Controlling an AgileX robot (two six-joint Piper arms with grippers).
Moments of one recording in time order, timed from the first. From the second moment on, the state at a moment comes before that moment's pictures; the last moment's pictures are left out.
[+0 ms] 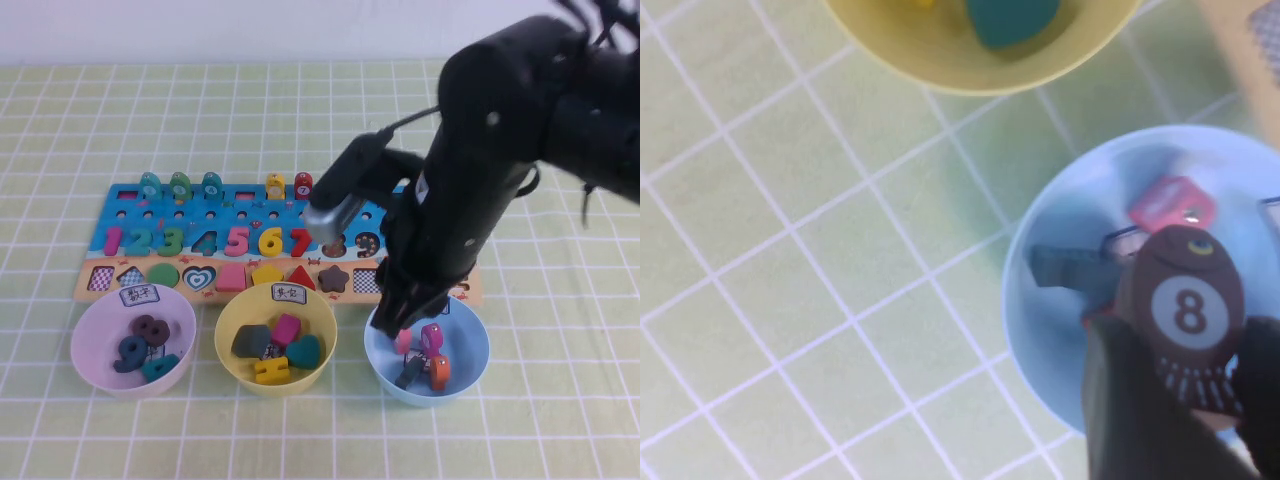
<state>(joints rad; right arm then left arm) 0.71 1.75 -1.58 0.05 1.25 -0.29 -0.01 -0.01 0.03 0.02 0.37 0.08</state>
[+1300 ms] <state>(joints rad) 0.71 1.89 -1.58 0.00 1.23 -0.22 -0.01 -0.01 0.03 0.02 0.37 0.08</state>
